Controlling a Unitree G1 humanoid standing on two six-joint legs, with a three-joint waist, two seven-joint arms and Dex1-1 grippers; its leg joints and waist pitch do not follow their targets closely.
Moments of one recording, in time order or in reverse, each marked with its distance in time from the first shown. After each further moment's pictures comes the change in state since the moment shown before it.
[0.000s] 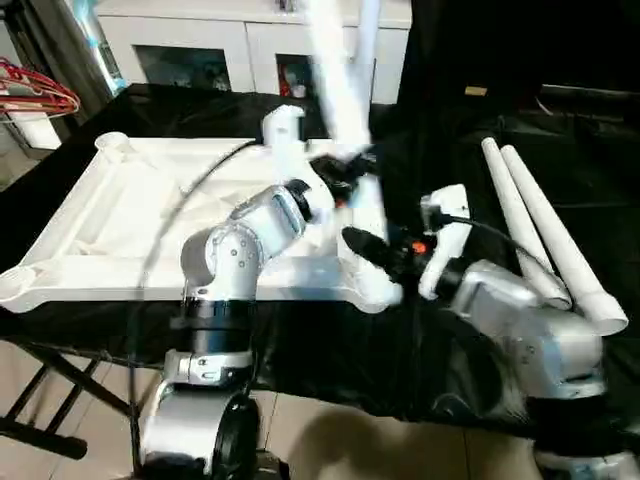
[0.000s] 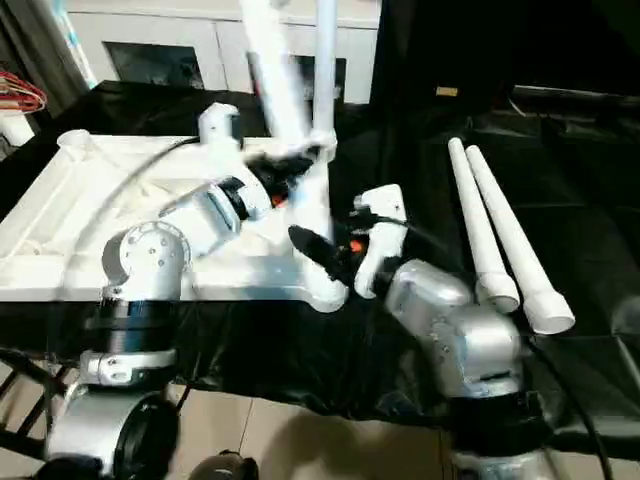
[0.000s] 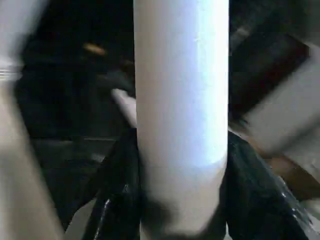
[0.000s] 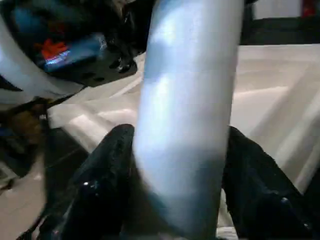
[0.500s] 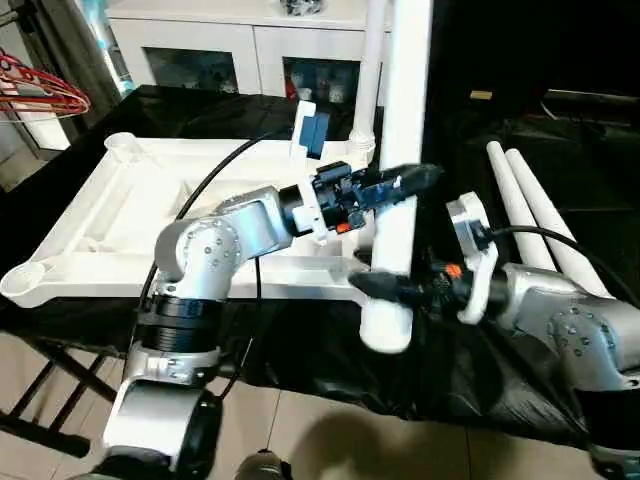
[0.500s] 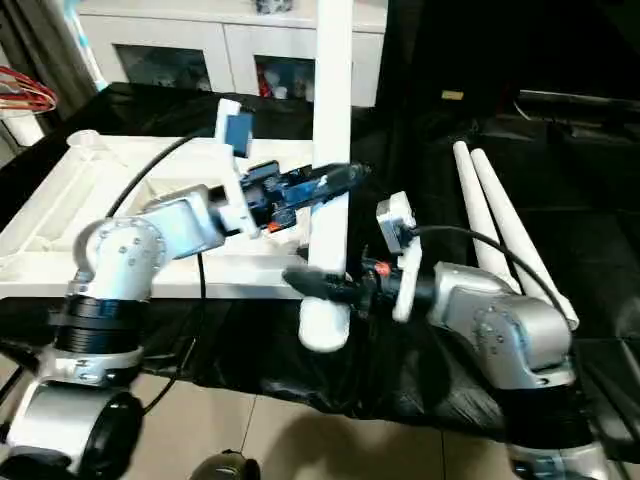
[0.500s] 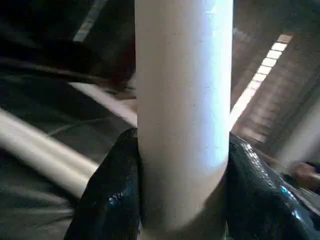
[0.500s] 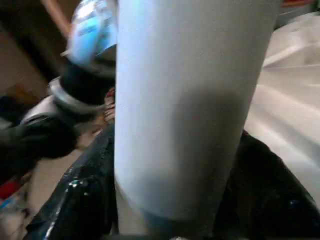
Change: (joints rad) left arm 0.010 0.172 -0.108 -0.078 -0.194 0.100 -0.557; right arm 0.001 -0.226 0.059 -0.020 0.210 0.114 0.491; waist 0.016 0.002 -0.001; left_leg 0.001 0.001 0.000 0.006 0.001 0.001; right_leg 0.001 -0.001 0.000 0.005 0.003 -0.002
